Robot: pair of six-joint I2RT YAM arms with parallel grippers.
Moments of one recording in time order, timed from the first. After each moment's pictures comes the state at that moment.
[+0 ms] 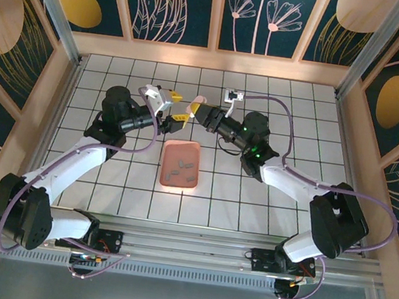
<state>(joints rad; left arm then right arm) -0.37 1.28 0.87 0.32 0.70 0.18 0.67 1.49 0.90 0.71 -0.41 0.86</state>
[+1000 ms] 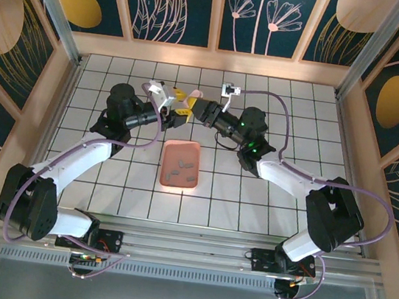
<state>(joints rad) -0.38 1.35 0.90 0.40 0.69 0.13 0.67 1.54 0.96 0.73 -0.43 0.86</state>
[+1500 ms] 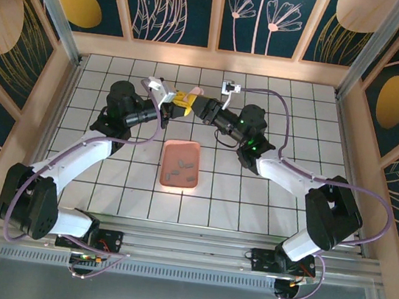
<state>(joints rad) -0.38 1.36 0.93 0.38 0.69 0.09 0.67 1.56 0.99 0.71 -0.41 0.84</state>
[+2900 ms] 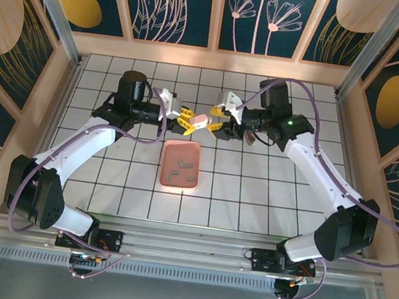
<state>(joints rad) -0.38 1.44 1.12 -0.09 1.12 0.56 0.48 1.46 1.37 -0.54 -0.86 -0.72</state>
